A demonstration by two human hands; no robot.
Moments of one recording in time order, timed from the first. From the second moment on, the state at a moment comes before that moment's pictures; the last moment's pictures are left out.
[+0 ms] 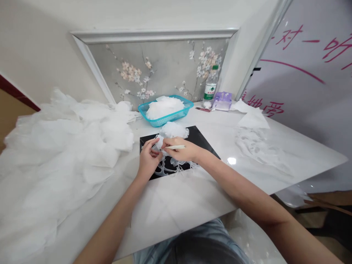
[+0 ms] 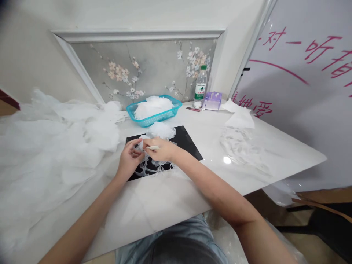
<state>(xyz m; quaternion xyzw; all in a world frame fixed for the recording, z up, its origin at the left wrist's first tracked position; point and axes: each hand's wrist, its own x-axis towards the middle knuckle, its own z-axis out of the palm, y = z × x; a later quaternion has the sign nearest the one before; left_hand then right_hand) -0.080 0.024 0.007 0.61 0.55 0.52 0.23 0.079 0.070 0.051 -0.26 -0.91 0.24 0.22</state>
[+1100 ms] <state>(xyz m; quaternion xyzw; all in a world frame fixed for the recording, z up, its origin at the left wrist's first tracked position) -0.084 0.022 0.014 0.45 0.54 0.58 0.41 0.128 0.114 0.050 -0.57 -0.81 0.00 0.11</state>
